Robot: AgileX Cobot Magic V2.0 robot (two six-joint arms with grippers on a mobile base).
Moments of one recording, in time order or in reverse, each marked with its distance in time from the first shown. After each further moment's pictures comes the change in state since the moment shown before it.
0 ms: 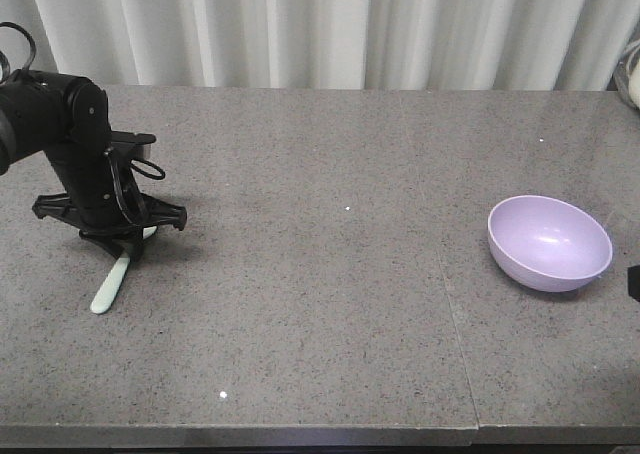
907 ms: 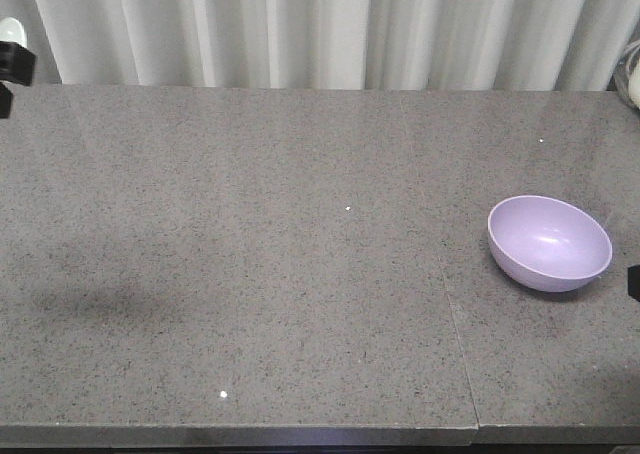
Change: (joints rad) left arm 0.000 -0.693 0.006 0.000 0.107 0.004; right arm 0.000 0.000 0.000 0.000 -0.001 0.000
